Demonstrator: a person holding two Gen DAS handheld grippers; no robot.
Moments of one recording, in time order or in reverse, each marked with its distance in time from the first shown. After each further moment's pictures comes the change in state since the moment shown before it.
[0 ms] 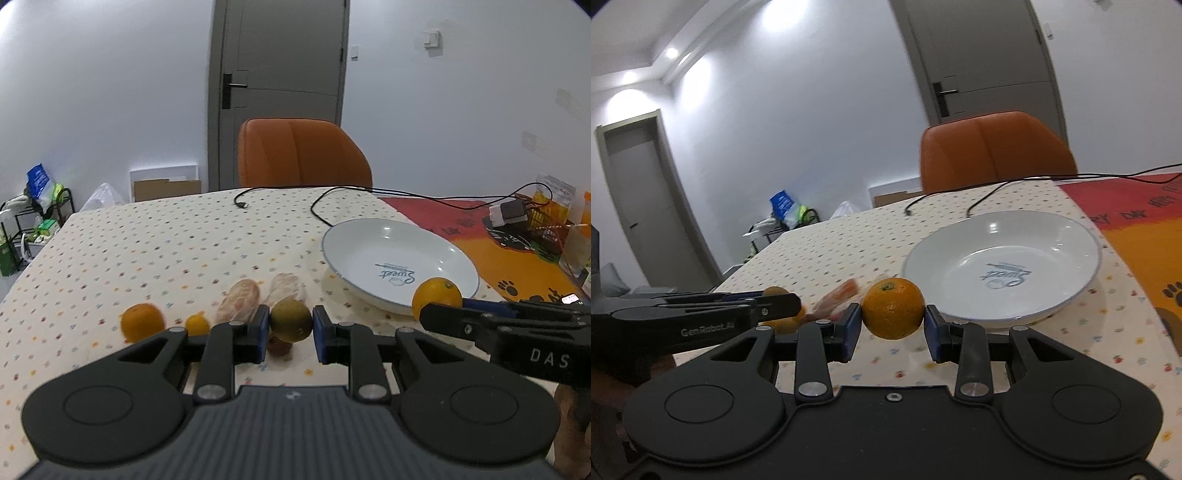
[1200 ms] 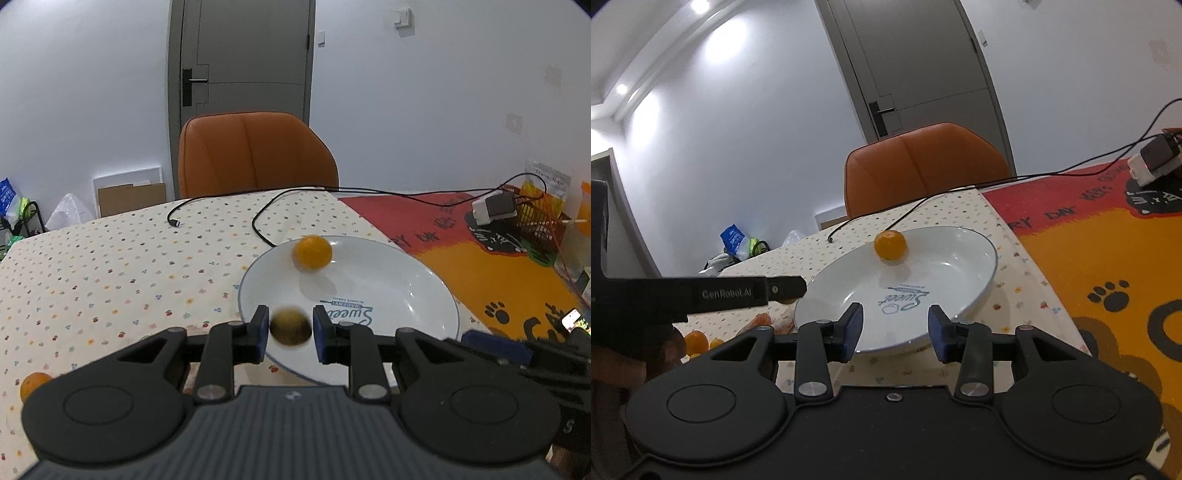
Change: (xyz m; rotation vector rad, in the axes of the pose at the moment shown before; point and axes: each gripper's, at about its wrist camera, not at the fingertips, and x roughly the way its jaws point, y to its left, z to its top) left arm 0.073 -0.065 0.040 0.050 0.024 -0.060; right arm -0.008 -0.068 0.001 0.108 -0.079 -0.129
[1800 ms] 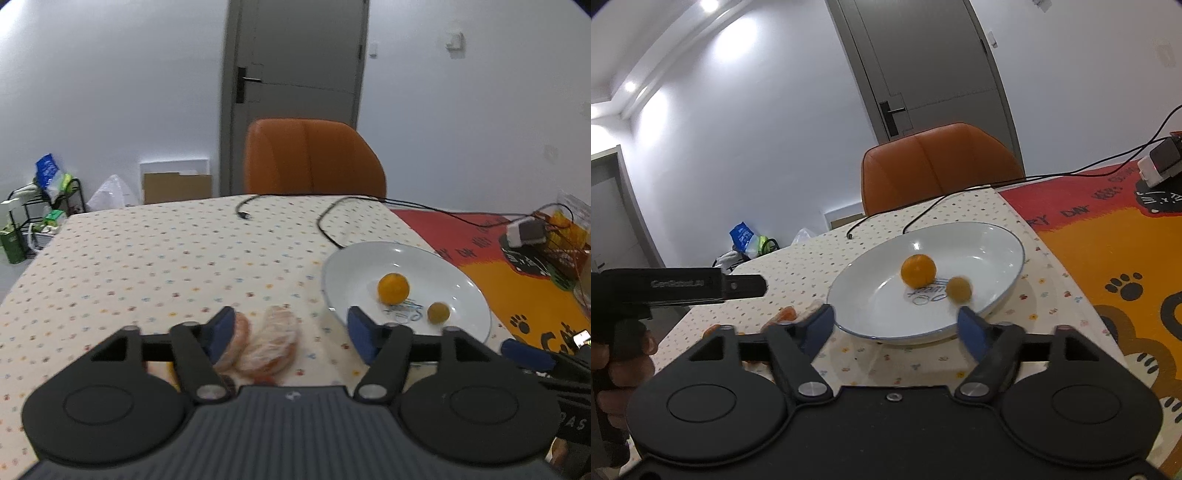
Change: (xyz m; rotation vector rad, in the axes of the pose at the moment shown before) left arm -0.052 0.054 -0.007 -0.115 -0.011 0.119; right arm -0.006 0.025 -0.005 -0.016 -0.003 0.021
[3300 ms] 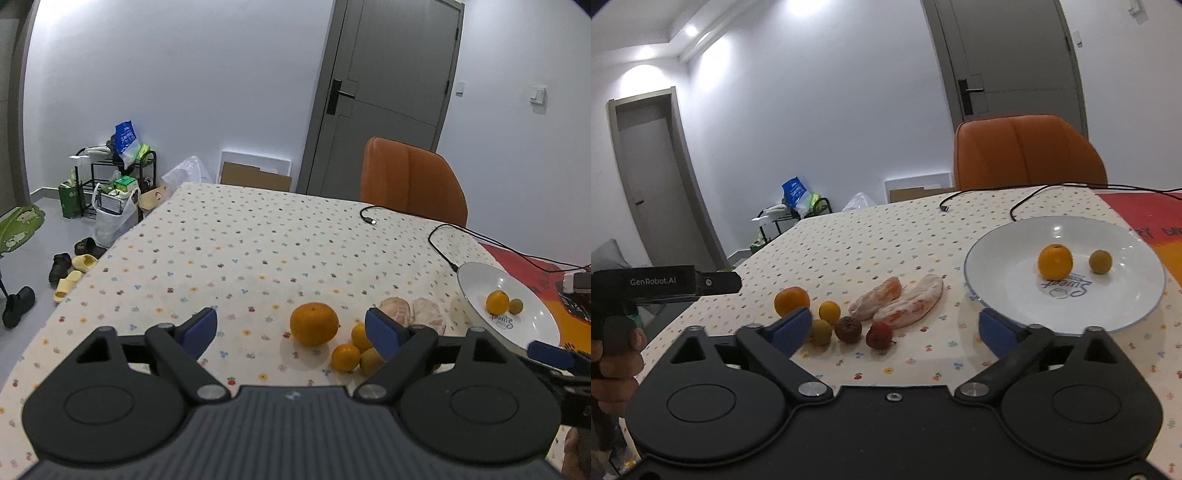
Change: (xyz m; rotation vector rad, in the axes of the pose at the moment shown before) left arm -0.047 0.134 -0.038 -0.188 -0.035 0.131; right arm 0.037 0.102 -0.015 -0.175 0.095 0.140
